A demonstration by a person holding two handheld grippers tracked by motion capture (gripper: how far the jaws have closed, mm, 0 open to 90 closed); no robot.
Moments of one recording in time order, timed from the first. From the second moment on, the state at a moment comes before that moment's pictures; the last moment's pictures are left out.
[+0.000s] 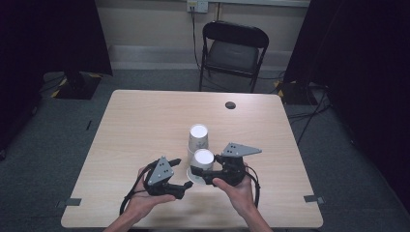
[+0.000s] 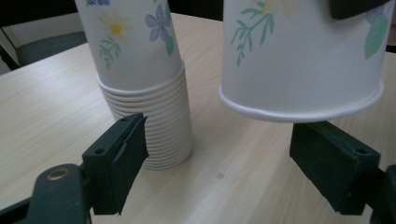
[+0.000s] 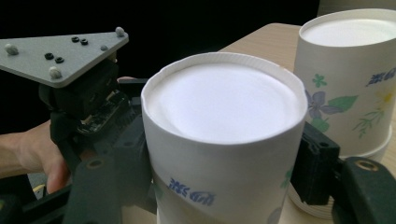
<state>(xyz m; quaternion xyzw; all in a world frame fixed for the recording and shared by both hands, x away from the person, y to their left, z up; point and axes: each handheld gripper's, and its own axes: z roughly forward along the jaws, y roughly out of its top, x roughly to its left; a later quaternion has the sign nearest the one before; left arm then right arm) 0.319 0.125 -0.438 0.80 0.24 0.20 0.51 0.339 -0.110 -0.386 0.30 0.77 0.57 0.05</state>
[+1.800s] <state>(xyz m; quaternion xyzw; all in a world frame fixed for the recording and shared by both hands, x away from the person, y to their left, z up) 0.317 0.132 -0.438 0.77 0.27 0.18 0.55 0.349 -0.104 -0.402 0.35 0.73 0.58 -0.09</state>
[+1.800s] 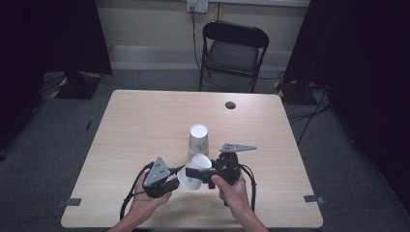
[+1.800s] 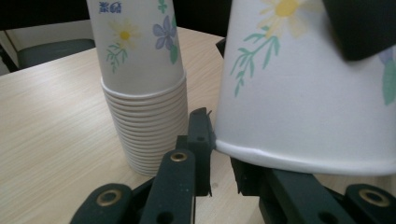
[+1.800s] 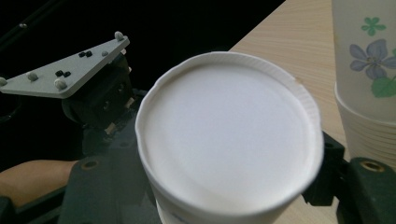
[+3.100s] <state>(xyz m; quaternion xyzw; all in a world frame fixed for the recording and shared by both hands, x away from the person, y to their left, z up) 0.305 0.129 -0.423 0.76 0.26 0.21 0.56 0.352 -0.112 -0.402 0.36 0.70 0.60 -0.13</state>
